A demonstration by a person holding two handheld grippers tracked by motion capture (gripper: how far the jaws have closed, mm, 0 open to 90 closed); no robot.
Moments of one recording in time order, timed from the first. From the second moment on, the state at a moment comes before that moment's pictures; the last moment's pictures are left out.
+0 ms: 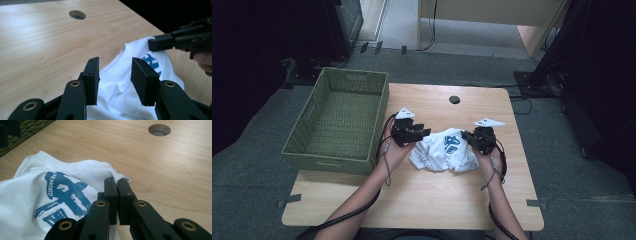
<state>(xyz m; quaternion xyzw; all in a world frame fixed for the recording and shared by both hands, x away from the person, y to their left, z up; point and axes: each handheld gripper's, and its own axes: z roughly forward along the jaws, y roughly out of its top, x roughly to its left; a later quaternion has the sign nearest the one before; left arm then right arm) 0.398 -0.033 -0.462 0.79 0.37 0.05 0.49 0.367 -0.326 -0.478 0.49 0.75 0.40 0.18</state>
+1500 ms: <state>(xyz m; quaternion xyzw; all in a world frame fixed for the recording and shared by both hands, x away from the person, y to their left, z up) 0.382 -0.019 -0.508 0.80 0.41 0.07 0.43 0.382 -0.341 -0.491 0.52 0.74 0.38 0.18</state>
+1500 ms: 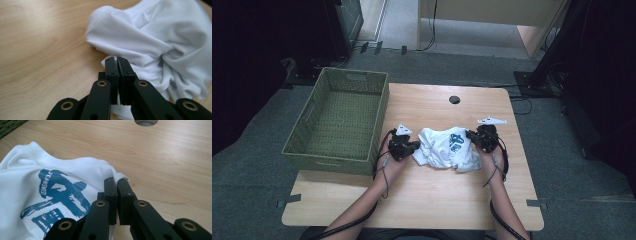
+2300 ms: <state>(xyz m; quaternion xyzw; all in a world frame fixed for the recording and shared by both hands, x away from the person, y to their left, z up) 0.360 -0.003 -0.498 0.77 0.44 0.04 0.46 0.404 -0.376 -0.504 0.57 0.73 0.33 0.20</state>
